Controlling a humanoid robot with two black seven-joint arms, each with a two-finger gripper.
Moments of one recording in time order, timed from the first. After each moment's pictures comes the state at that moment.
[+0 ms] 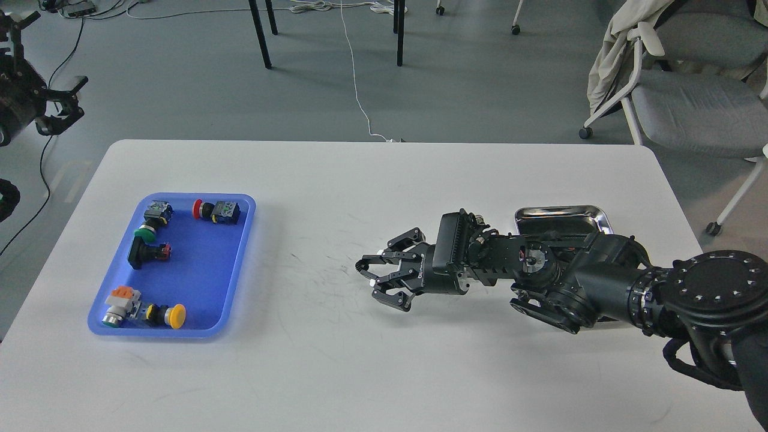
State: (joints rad) left arm -0.88 0.86 -0.48 -0.79 -0.12 -0.36 -0.19; right arm 1.03 0.00 -0.40 0.61 -1.76 -0.49 0.49
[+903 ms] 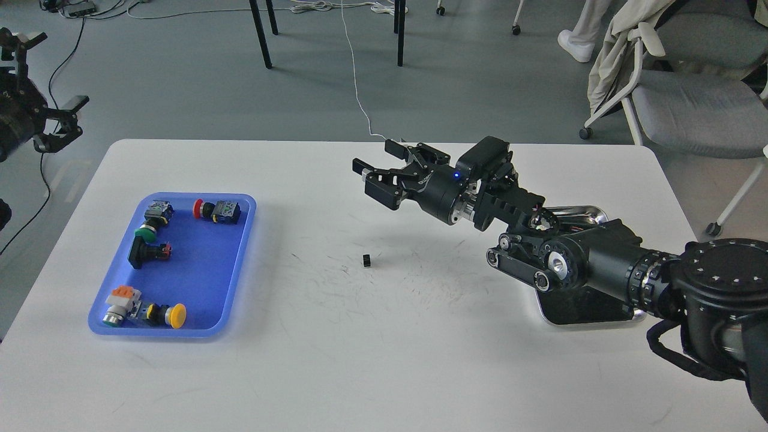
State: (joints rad) left arm -0.86 0.91 -0.41 -0.84 -0.11 -0.41 -0.18; right arm 1.09 0.00 -0.17 0.59 -1.16 -0.49 0.49
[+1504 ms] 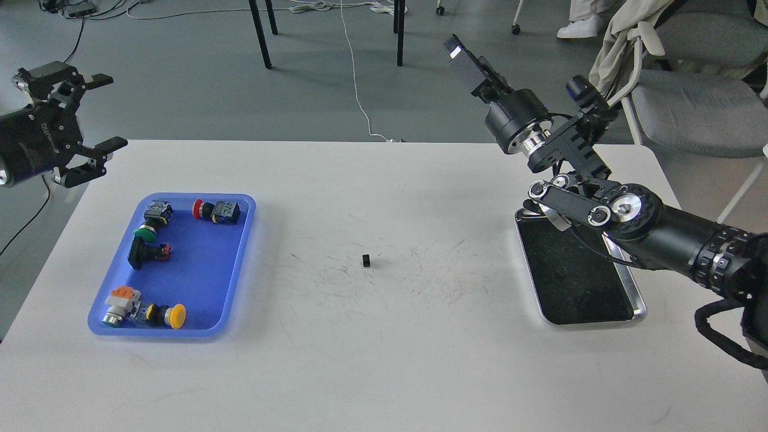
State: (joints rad) left arm -0.86 1.07 -0.37 -1.14 0.14 -0.48 -0.07; right arm 1.11 -0.24 0.04 0.75 -0.63 -0.49 0.49
